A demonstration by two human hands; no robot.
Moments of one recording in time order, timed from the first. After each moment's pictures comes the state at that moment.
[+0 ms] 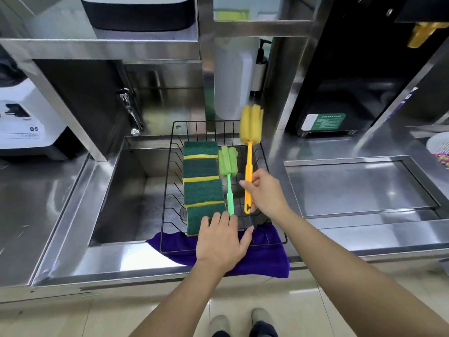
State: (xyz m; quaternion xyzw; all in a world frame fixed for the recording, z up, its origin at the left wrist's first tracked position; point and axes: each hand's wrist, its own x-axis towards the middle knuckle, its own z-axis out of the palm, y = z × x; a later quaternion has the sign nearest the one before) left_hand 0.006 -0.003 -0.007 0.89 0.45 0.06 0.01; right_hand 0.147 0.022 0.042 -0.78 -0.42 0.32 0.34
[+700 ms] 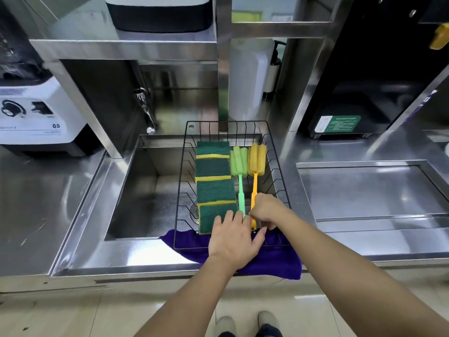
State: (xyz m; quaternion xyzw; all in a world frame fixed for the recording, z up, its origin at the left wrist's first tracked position) left_hand 0.004 0.001 0.001 0.90 0.43 -0.02 0.07; right_hand 0.127 0.034 0.030 -0.80 -0.48 0.35 -0.05
